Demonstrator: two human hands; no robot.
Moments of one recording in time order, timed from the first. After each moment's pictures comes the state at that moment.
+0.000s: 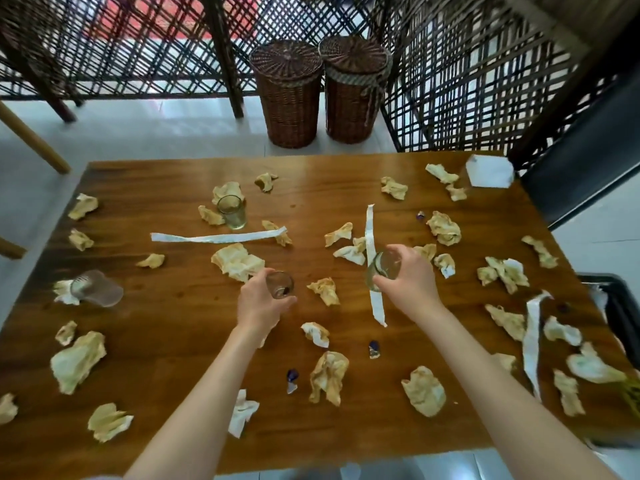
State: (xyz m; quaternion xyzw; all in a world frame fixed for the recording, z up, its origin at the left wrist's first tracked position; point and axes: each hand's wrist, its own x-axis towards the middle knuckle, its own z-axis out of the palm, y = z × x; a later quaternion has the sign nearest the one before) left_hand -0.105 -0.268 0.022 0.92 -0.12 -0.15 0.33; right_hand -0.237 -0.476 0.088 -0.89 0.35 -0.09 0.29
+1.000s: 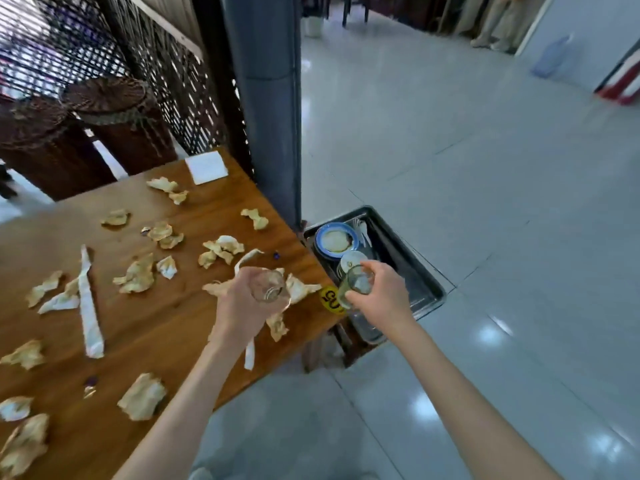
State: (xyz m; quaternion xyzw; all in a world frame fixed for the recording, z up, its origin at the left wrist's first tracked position) left_hand -0.481 -0.569 0.105 0.80 -0.40 -0.23 0.38; right_hand -0.687 -0.675 0.129 -0.75 0.55 -0.18 0.32
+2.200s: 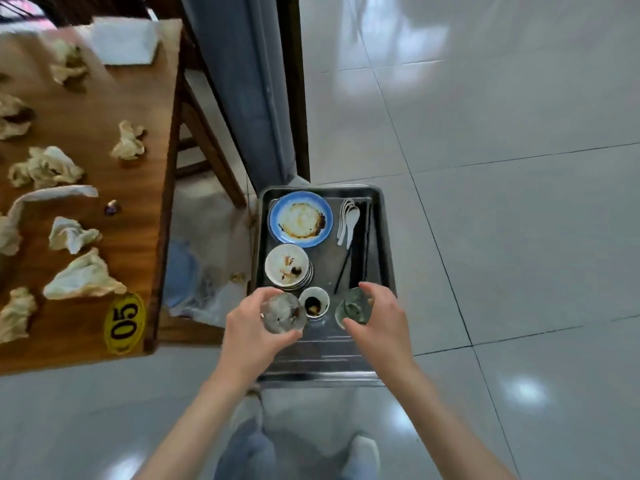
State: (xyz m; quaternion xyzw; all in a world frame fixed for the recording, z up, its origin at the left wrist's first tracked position) left_hand -0.719 -0.835 -0.075 0.88 -0.24 -0.20 0.36; right_hand -0.835 -0.992 -0.080 -0.82 0.41 -0.05 0.40
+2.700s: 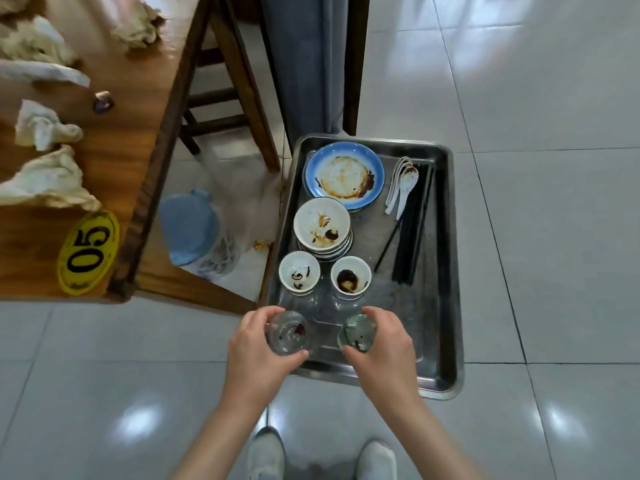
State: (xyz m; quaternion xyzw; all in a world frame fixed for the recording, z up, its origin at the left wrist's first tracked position) left_hand -0.759 -0.785 -0.207 0.92 -0.11 -0.18 0.34; right_hand -0.846 -0.939 -0.206 -0.83 0.36 0.02 0.41
